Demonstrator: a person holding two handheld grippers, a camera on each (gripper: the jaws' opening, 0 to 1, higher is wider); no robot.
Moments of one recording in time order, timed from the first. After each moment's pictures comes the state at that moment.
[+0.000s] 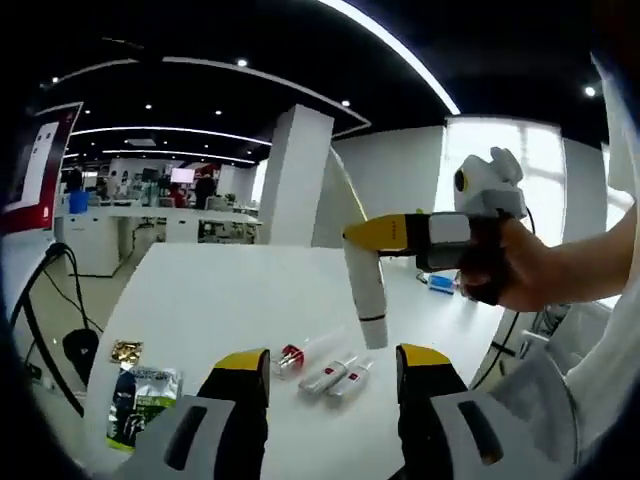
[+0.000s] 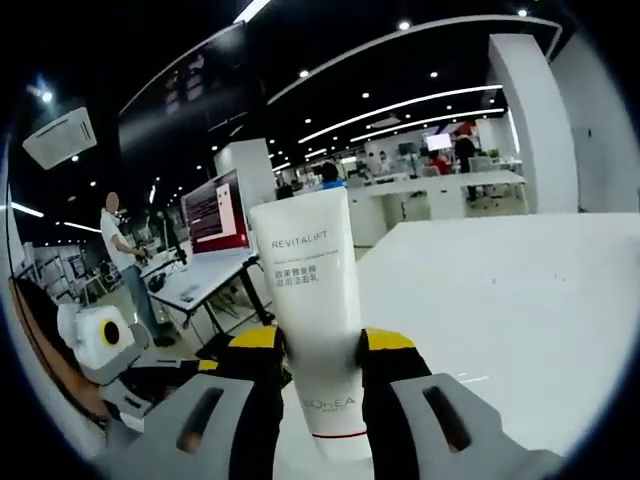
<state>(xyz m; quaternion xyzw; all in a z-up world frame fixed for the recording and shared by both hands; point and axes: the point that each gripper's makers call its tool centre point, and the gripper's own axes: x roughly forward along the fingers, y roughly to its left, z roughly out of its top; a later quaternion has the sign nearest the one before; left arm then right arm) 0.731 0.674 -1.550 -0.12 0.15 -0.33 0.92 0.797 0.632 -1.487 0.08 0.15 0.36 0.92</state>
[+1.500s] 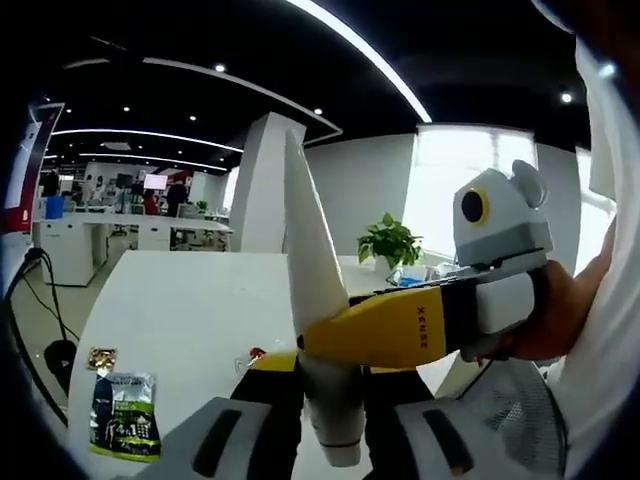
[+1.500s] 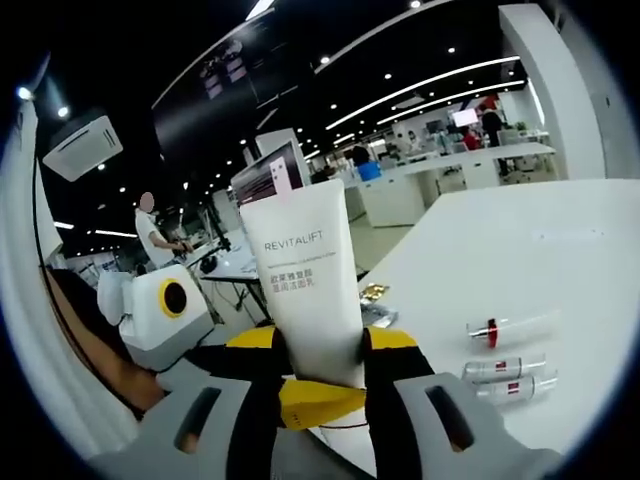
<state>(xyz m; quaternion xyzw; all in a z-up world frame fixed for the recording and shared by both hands) 0.708 0.663 -1.555 -0.08 0.15 -0.38 0.91 0.711 0.692 -1.521 0.11 0.19 0.43 0.87</state>
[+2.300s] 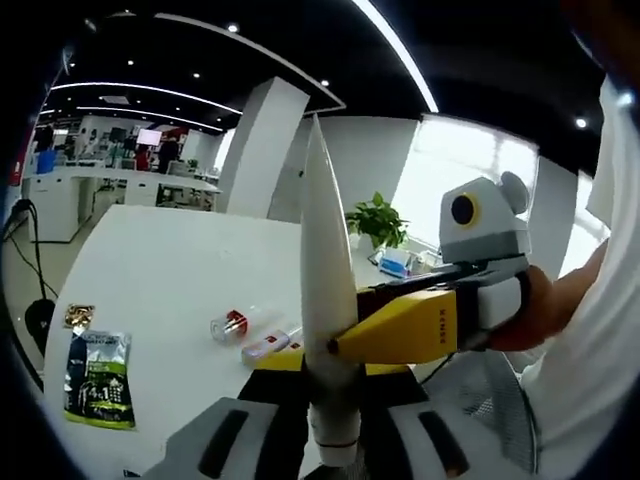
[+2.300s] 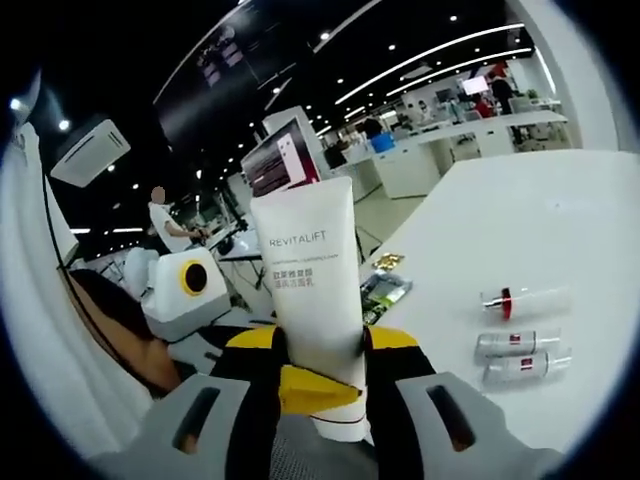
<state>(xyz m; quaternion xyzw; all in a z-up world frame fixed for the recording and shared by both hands) 0.695 0.657 -1.567 -0.13 0.21 -0.42 0.88 0.701 0.684 -1.535 0.12 0.25 0.48 0.84</state>
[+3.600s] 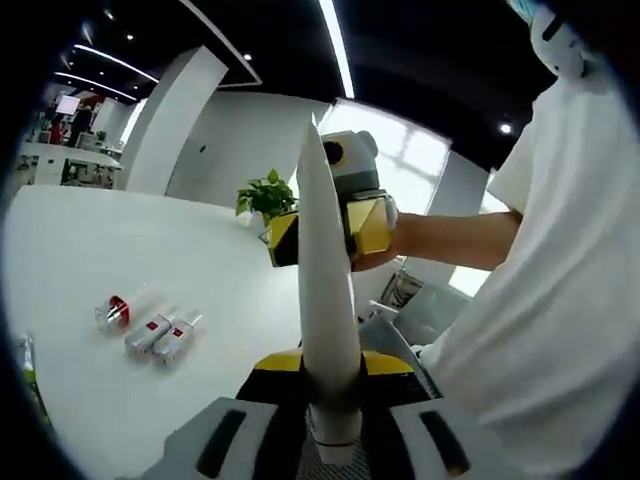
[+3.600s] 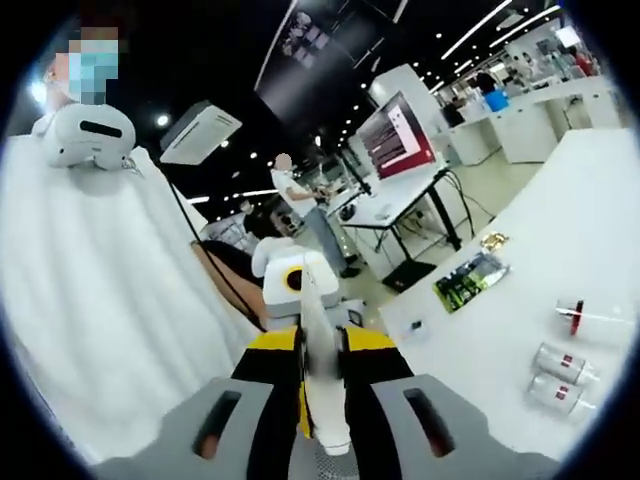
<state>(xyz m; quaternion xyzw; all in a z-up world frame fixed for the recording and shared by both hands) 0.621 0.603 -1.555 -0.13 0.23 -0.62 0.74 0.648 0.649 -1.489 0.13 0.26 0.71 0.64</state>
